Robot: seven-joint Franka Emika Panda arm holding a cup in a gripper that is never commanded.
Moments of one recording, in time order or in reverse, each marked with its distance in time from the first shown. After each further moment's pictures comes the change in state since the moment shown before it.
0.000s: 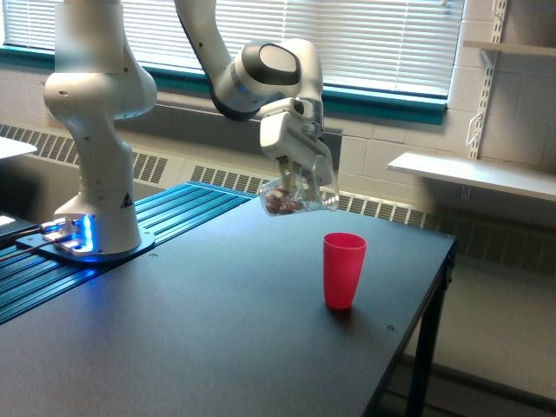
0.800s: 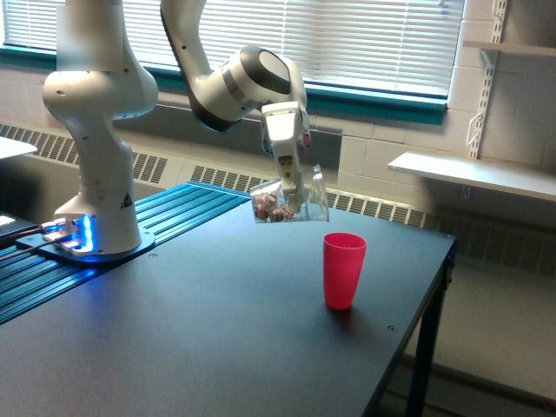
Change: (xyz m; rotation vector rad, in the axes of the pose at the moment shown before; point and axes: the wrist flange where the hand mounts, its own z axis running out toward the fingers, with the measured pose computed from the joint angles) arm 0.012 0.026 0.030 -0.012 0.242 -0.486
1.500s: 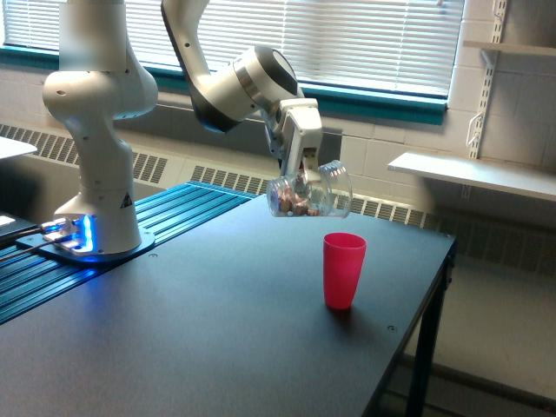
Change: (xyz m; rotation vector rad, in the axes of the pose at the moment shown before) arm 0.002 -0.016 -0.002 0.031 0.157 -0.261
